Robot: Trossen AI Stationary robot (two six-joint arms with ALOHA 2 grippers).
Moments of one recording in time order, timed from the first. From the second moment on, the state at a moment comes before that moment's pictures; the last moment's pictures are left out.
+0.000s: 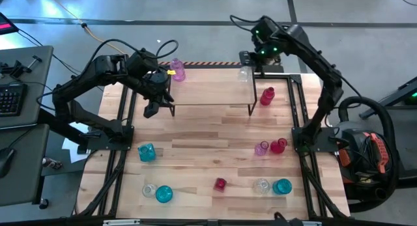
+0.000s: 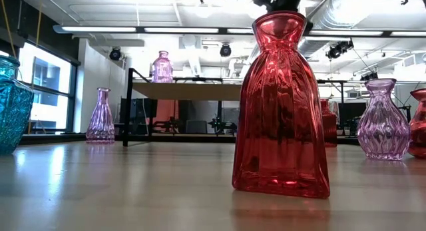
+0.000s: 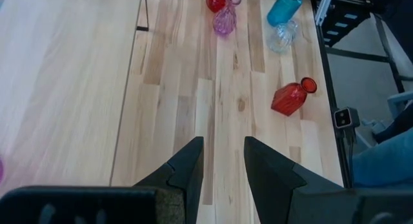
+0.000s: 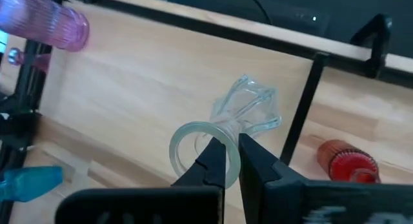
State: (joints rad) left arm 0.29 1.31 1.73 -1.30 0.30 0.08; right arm -0.69 1.73 2.08 -1.43 -0.11 0.60
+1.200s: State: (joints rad) left arm 0.29 1.33 1.73 -1.29 0.25 0.08; right arm -0.74 1.81 2.08 -1.39 -0.16 0.52
